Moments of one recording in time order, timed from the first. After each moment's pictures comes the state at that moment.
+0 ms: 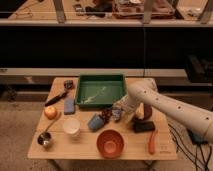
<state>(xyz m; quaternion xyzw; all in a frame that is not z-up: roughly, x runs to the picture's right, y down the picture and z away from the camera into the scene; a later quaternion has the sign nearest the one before) 0.095 0.135 0.837 -0.24 -0.21 -0.23 0.92</state>
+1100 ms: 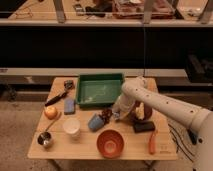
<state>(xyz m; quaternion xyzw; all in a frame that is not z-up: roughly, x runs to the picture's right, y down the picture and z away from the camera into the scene) 0.088 0.139 0.871 -0.27 -0.20 -0.24 0.91</state>
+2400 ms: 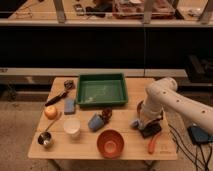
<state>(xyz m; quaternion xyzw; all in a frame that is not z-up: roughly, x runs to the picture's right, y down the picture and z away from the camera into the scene) 0.222 0.165 0.783 -0.32 -0.12 -0.21 0.92</state>
